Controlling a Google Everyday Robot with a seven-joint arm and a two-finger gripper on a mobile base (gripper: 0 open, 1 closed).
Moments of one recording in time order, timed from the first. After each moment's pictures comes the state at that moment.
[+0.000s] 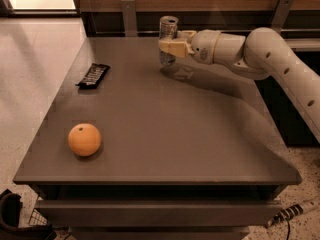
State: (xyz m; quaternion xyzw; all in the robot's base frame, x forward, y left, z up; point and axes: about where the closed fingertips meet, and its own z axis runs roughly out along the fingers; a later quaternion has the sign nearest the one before) arm 0.735 -0.048 0.915 -0.37 0.63 0.34 0.59
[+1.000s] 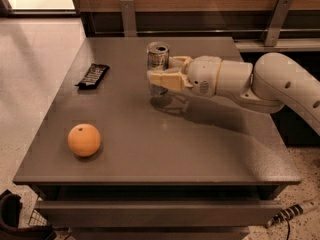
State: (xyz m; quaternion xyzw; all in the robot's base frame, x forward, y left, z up) arm 0.592 -0.013 0.907 -0.41 0.62 0.37 0.56
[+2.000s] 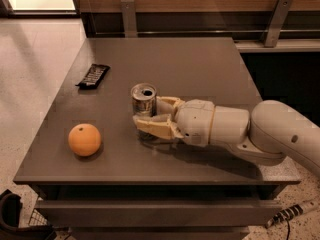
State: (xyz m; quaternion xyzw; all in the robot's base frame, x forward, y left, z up) arm 0.479 0.023 0.864 -0.44 0.61 0.37 0.55
